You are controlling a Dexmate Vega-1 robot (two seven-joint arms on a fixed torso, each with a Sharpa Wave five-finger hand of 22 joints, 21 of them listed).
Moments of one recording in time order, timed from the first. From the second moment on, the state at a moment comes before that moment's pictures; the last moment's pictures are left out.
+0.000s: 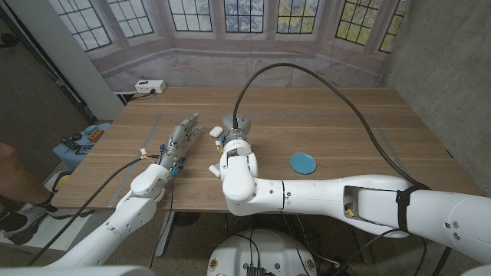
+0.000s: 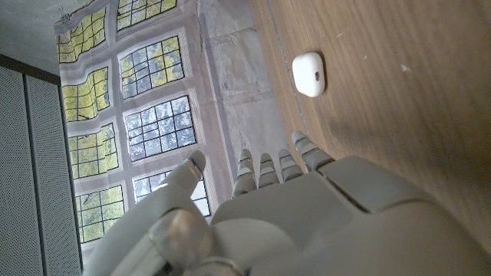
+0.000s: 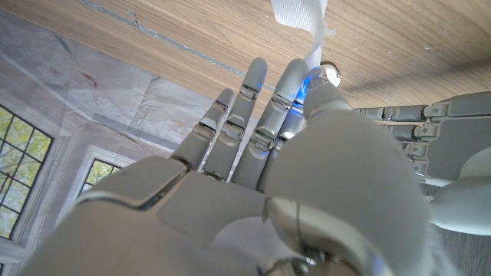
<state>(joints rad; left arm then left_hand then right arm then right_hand) 1.06 0.60 0.31 -1.39 -0.67 -0.44 -0.08 0.28 0.19 0.67 0.03 0.17 0.14 -0.02 0.19 0.18 0.01 0.00 0.21 0.19 -0.02 0.05 0.18 0.17 0.11 0.07 0.20 0.17 -0.33 -0.15 -1.53 -1.72 -0.87 -1.40 0.18 1.17 0.01 0.29 -0.16 0.18 1.15 -0.08 0.25 0.22 1.19 -0.16 0.52 0.42 0.94 -0.13 0.41 0.26 0.54 -0.02 0.20 0.17</state>
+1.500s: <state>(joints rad) 1.09 0.60 0.30 -1.41 -0.67 -0.42 -0.06 0.29 0.18 0.67 0.03 0.17 0.14 -0.02 0.19 0.18 0.01 0.00 0.21 0.19 -0.02 0.05 0.18 0.17 0.11 0.08 0.20 0.17 -0.30 -0.18 -1.51 -1.79 -0.38 -1.37 -0.15 1.16 0.03 0.28 -0.15 0.18 1.14 -0.08 0.23 0.22 1.17 -0.15 0.52 0.42 0.94 -0.13 0.40 0.26 0.54 -0.02 0.20 0.17</state>
